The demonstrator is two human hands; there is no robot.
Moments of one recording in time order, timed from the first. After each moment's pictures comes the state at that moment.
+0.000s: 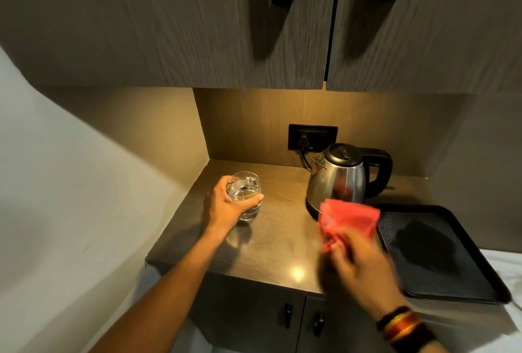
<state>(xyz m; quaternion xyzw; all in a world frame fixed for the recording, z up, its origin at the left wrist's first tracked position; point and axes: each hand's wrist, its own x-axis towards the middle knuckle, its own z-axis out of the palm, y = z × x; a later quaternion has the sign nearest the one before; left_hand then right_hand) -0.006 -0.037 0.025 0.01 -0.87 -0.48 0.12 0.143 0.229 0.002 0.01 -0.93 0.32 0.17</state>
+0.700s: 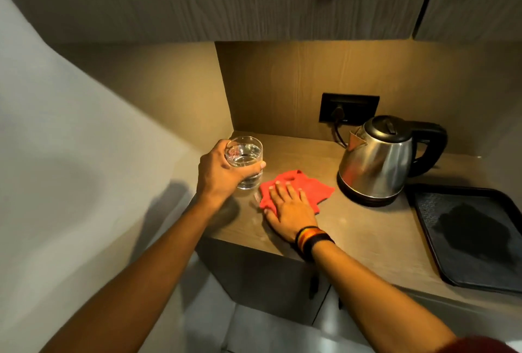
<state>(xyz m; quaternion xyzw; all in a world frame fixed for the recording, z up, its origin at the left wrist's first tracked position) -0.012 -0.095 0.056 0.01 -0.90 -0.41 0.17 -0.006 0.081 -0.069 0.13 -0.98 0.12 -0.06</state>
